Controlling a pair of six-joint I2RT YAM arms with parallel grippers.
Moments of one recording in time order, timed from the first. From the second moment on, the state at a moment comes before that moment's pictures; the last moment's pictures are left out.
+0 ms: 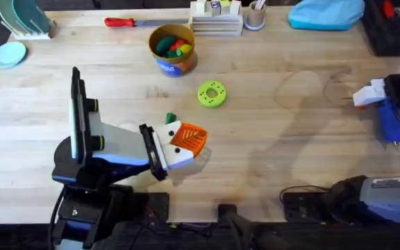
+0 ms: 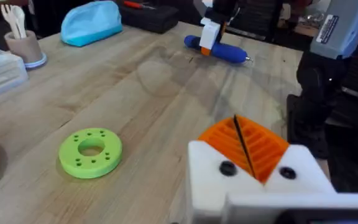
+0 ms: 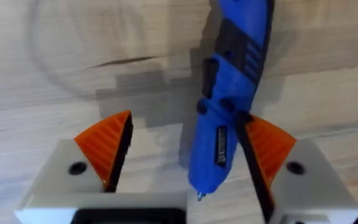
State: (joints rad) left arm -0.12 0.01 0.01 -0.10 1.07 -0.04; right arm -0.61 1.66 1.15 -0.90 0.11 -0.55
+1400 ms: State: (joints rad) left arm -0.12 0.01 0.01 -0.10 1.07 -0.04; right arm -0.71 1.84 1.23 -0.72 -0.06 -0.52
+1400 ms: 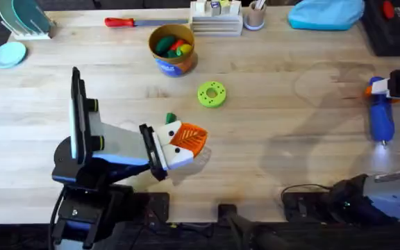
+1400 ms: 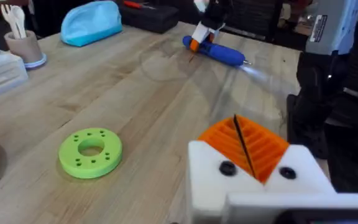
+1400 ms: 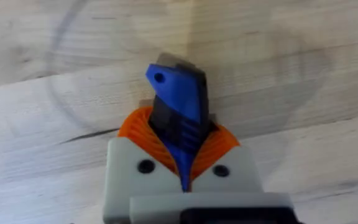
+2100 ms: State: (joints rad) left arm -0.12 0.01 0.01 -0.10 1.07 -0.04; right arm -0.60 1.53 1.31 -0.74 -0.09 -0.26
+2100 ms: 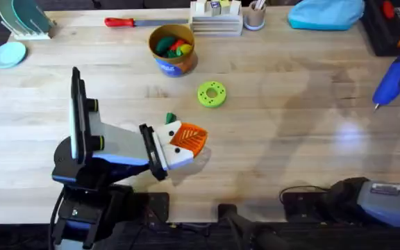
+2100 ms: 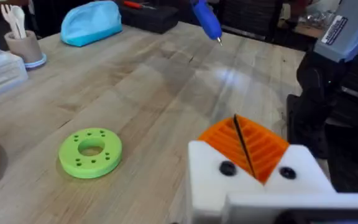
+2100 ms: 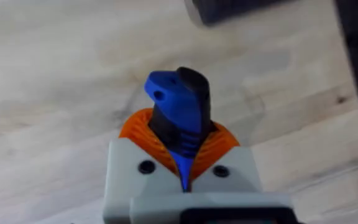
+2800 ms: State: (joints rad) left arm -0.12 0.01 0.01 -0.10 1.07 -0.02; right arm -0.14 0.88 1.07 -0.34 -0.32 -0.02
